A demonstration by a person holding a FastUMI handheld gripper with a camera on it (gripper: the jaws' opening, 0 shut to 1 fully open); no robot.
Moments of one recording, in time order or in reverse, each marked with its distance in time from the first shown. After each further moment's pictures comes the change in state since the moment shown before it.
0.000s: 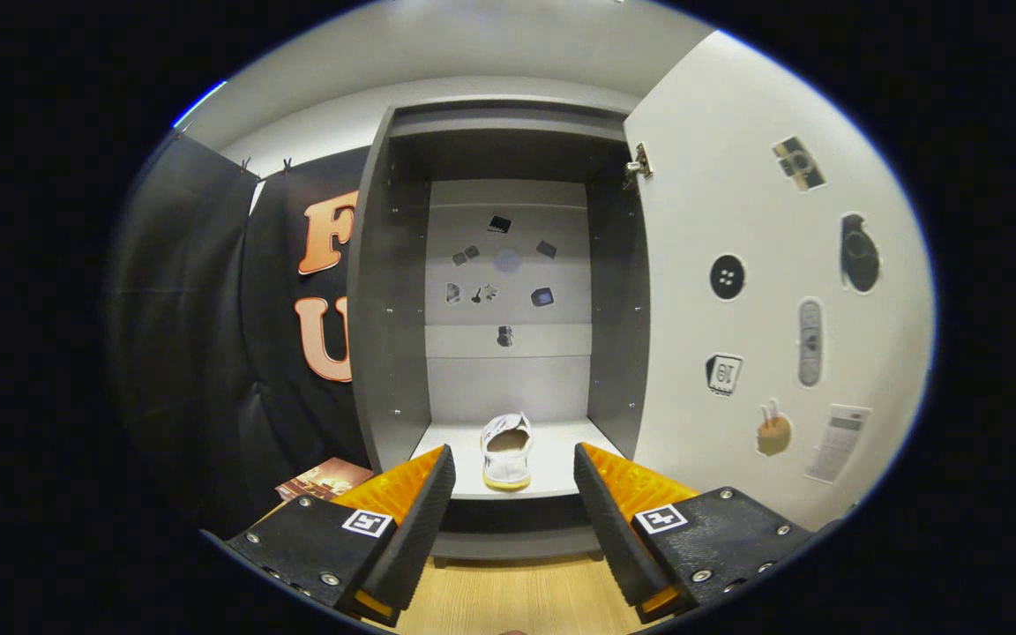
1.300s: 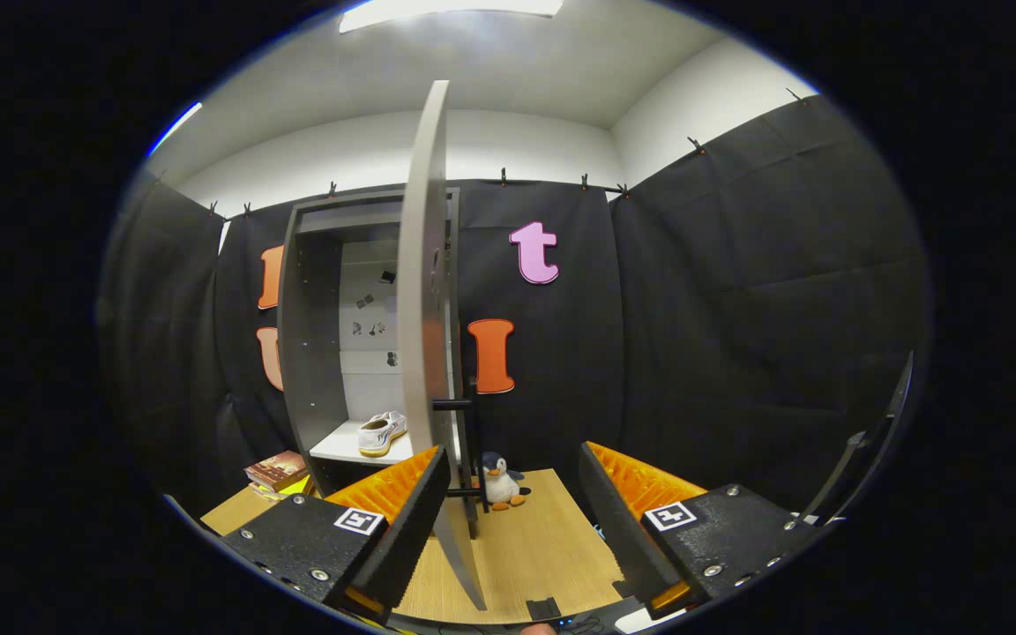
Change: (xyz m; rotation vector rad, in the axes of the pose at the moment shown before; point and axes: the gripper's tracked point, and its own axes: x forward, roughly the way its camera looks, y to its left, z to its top) arm -0.163 -0.275 0.026 0.052 -0.057 -0.107
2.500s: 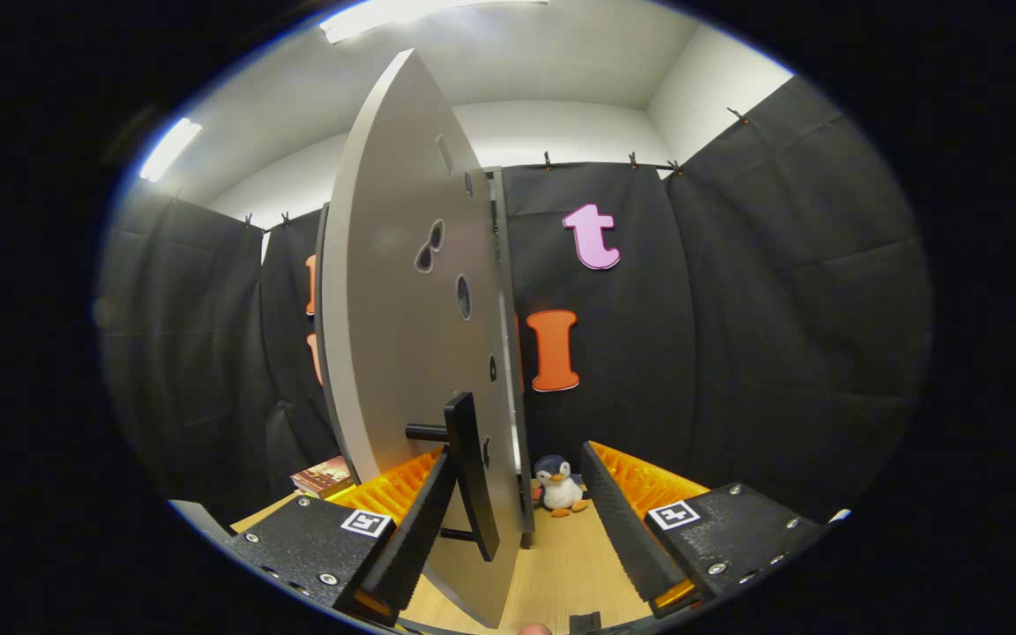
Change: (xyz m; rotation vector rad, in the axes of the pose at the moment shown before) arm 0.047 0.072 -0.013 0.022 0.020 0.212
